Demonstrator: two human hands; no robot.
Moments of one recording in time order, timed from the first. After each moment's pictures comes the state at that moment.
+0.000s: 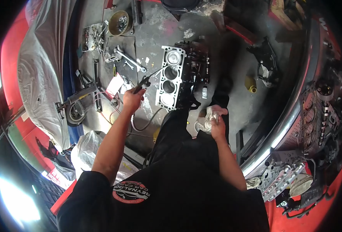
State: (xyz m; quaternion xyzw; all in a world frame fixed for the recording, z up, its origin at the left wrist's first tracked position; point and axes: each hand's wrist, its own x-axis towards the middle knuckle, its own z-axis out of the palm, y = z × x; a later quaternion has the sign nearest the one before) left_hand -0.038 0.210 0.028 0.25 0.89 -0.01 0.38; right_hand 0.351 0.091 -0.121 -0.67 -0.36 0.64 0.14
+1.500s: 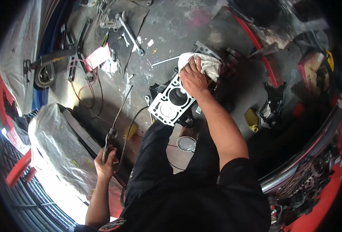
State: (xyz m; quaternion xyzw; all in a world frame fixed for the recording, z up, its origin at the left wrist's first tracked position) left_hand -0.054 -0.026 0.067 0.00 0.91 0.26 0.33; right_hand 0.050 0.305 -0.244 -0.21 -0.96 0.17 0.02
